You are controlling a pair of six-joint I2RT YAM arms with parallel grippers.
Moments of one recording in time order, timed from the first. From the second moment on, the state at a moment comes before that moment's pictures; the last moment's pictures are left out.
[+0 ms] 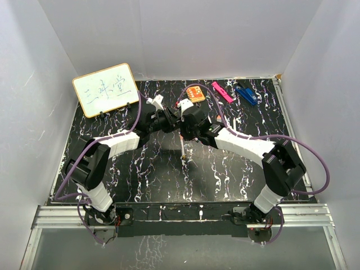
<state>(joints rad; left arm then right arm) -0.52 1.70 0.92 0.42 0.41 -0.98 0.75 1.63 1.16 -0.21 0.12 0.17</state>
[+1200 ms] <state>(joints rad) -0.25 1.64 0.96 0.13 0.30 -0.82 0.72 1.57 0.94 -0.22 0.26 0.19</state>
